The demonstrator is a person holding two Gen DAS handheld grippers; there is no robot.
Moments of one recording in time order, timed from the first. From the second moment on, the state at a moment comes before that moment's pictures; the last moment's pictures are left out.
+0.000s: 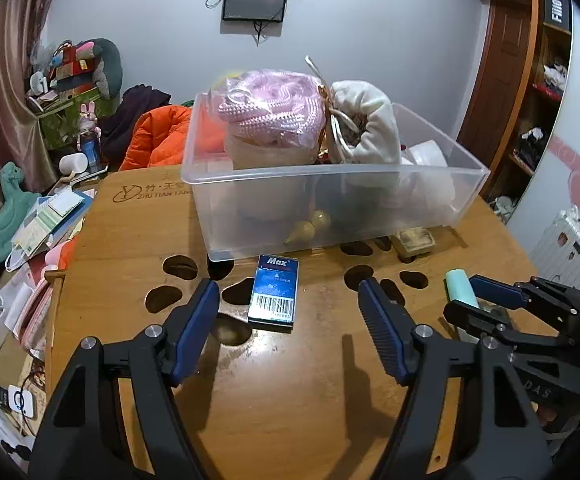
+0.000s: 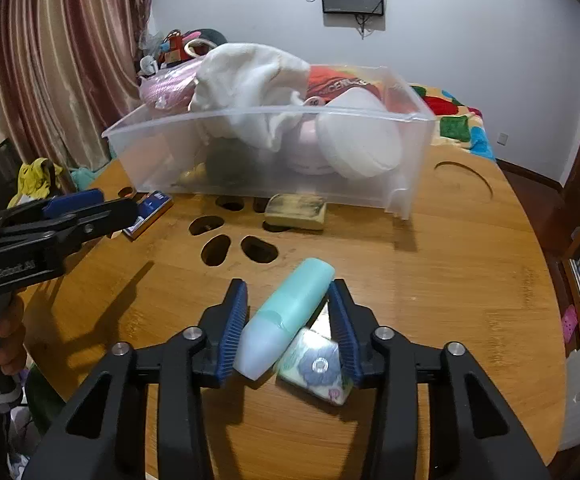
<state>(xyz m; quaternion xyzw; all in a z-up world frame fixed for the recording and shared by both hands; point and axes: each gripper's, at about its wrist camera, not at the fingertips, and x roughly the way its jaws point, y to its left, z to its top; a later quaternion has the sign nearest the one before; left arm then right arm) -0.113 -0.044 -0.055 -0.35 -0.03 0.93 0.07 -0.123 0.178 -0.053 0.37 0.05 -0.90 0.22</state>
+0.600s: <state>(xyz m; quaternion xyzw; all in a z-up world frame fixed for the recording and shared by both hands) -0.131 -0.043 -0.063 -0.39 -0.03 0.92 0.05 -0.119 0.172 -0.055 0.36 0.05 -0.90 0.24</state>
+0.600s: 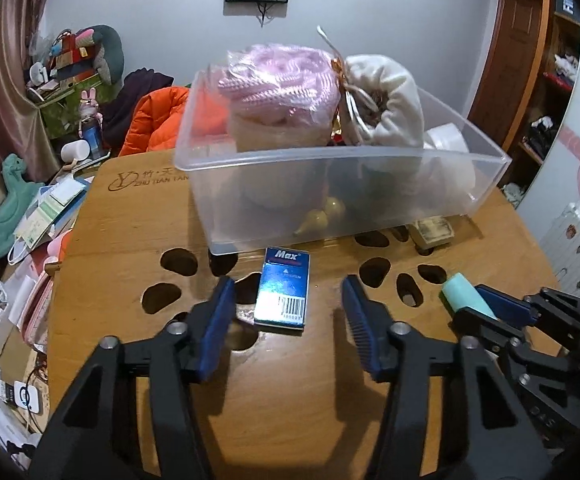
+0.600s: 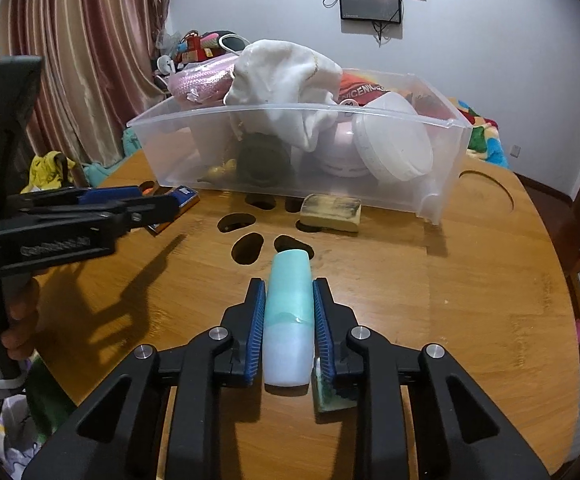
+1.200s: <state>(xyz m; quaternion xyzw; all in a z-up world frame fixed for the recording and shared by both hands) -0.126 -0.026 -0.065 -0.37 0.01 0.93 0.03 -0.120 0.186 -0.033 0.33 0.01 -0.91 0.26</state>
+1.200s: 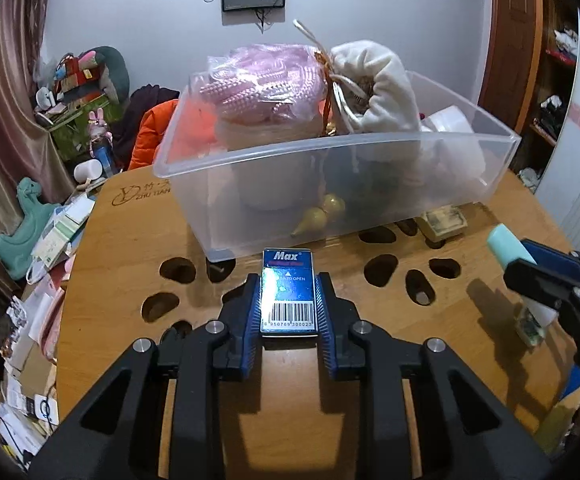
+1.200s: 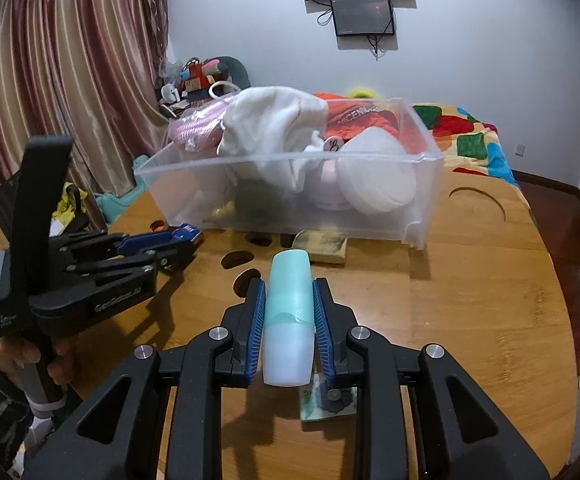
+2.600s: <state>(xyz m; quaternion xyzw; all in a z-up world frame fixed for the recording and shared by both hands) -0.145 -0.039 0.035 -0.26 -0.04 0.96 0.06 -0.210 0.191 0.058 0.26 0.07 -0.92 0.28</state>
